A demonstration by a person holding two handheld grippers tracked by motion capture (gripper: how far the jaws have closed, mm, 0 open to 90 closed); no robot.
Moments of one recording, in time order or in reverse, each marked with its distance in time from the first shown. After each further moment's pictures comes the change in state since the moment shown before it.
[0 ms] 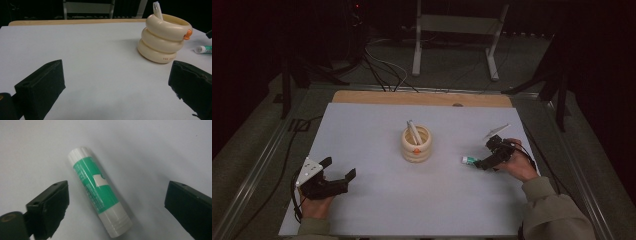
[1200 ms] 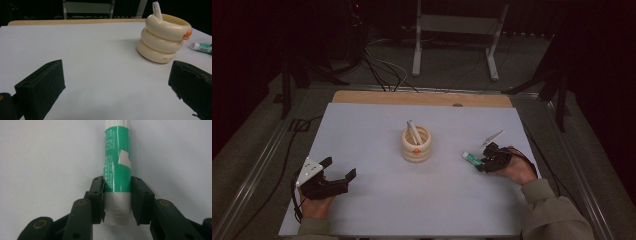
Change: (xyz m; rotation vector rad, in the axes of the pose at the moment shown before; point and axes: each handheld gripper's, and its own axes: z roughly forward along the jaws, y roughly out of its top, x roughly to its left) left arm 0.000 0.000 0.000 0.001 -0.002 -0.001; right arm 0.014 -0.010 0.008 0.086 0.028 -0.073
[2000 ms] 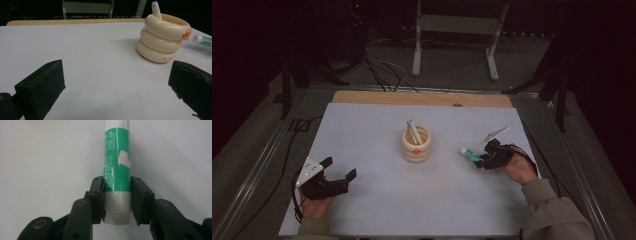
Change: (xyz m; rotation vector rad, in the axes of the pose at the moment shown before) left arm 0.000 0.000 0.000 0.000 -0.004 0.001; right arm 0.006 0.009 -0.020 -0.077 0.023 0.038
